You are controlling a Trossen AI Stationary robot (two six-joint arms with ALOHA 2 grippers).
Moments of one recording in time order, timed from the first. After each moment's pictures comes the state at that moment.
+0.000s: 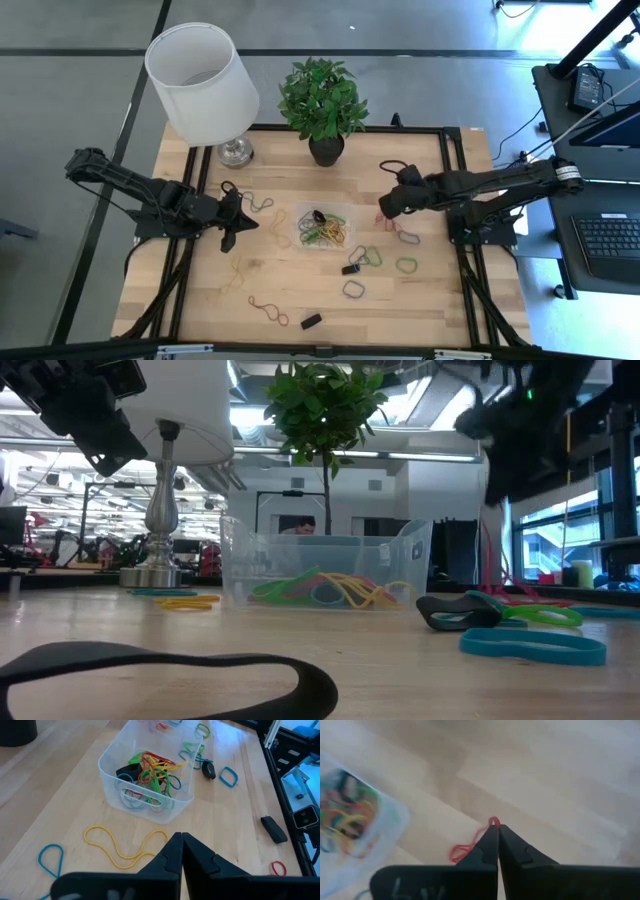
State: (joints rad) left arm -0.33 0.65 0.44 -0.37 -0.24 -0.54; right arm 0.09 1.19 0.89 -0.93 0.47 1.10
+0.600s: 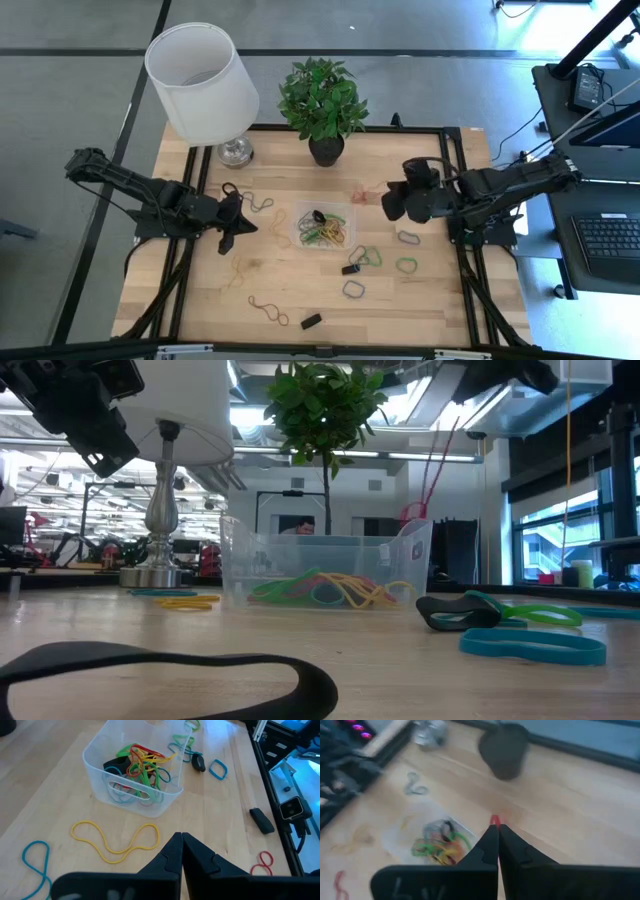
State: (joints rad) left arm -0.33 0.65 0.44 -0.37 -0.18 -0.54; right arm 0.29 1.19 1.21 -1.00 0.70 1.13
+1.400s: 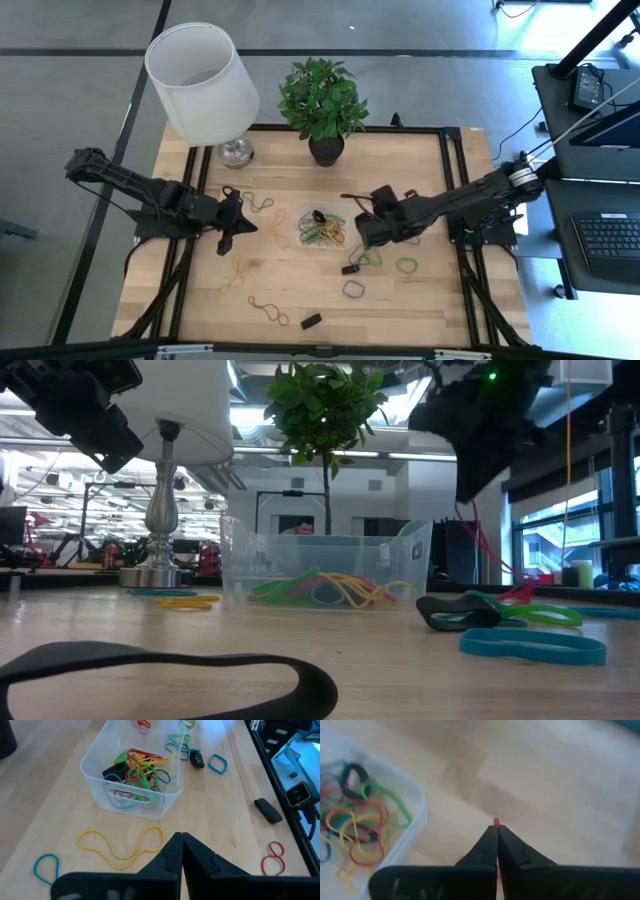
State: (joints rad) left arm -0.33 0.65 0.44 -0.37 -0.18 -0.42; right arm 0.29 1.62 1.21 -1.13 0.62 1.35
